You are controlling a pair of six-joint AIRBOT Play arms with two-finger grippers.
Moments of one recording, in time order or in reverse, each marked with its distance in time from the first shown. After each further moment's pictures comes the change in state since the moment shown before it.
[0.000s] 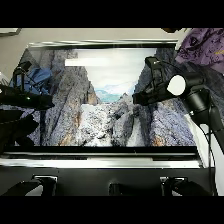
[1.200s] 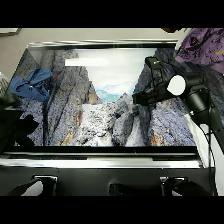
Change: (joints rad) left arm 0.394 -0.004 -0.011 0.326 0.058 -0.159; right arm 0.000 0.000 0.000 0.000 0.000 0.000
